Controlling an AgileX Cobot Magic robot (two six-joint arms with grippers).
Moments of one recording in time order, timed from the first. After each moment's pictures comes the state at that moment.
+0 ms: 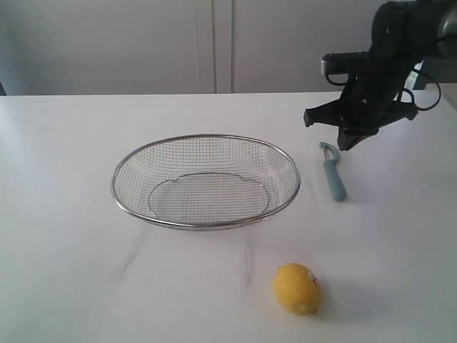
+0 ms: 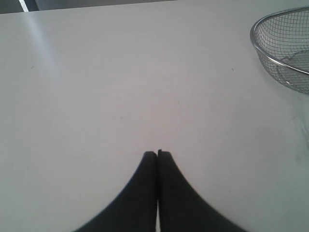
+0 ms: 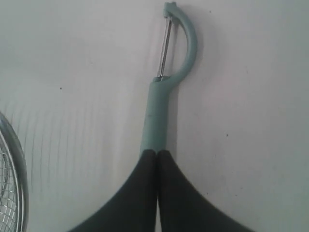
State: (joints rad) left arm -0.03 0.00 0.02 -0.07 0.40 0.11; right arm 0.17 2.04 -1.63 0.01 0.94 0.06
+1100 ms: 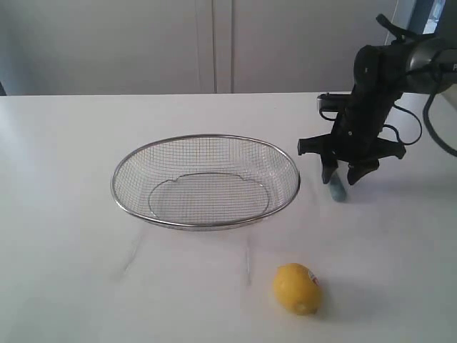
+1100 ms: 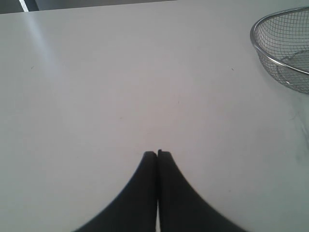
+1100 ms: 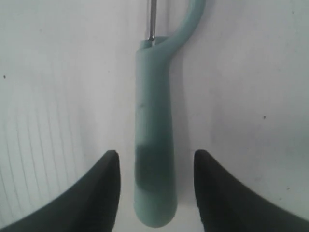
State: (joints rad) left arm -0.03 0.00 0.02 -0.07 0.40 0.11; right arm 0.17 2.18 -1.63 0.03 0.95 0.17
